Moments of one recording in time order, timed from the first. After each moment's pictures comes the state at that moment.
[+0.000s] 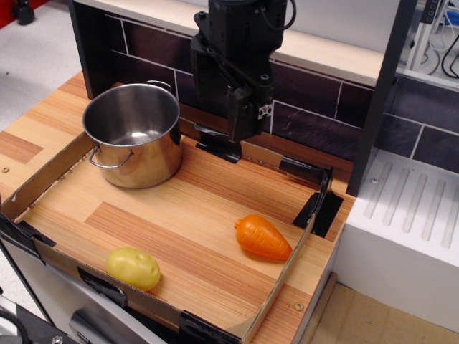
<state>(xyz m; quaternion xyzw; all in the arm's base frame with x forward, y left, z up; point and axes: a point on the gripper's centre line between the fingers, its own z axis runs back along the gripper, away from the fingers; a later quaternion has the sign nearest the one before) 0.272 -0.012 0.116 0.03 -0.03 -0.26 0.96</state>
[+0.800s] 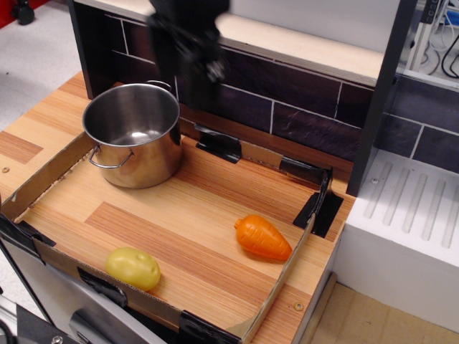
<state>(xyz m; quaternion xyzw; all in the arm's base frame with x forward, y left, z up) 0.271 0.033 0.139 -0.03 -0.03 -0.25 0.97</state>
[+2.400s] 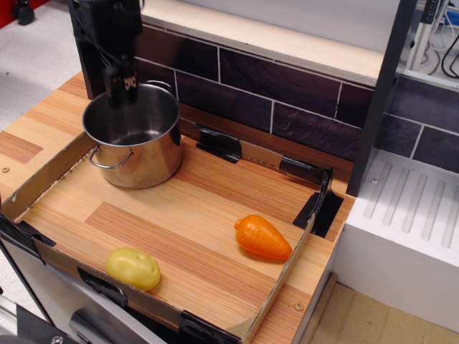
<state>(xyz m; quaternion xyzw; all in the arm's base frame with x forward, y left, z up) 0.299 0.140 0.067 0.07 -0.03 -0.21 0.97</state>
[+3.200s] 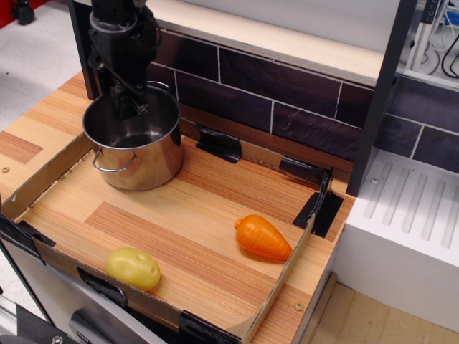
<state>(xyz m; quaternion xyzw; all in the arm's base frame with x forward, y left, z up) 0.303 0.135 0.057 0.13 -0.04 -0.21 0.97</state>
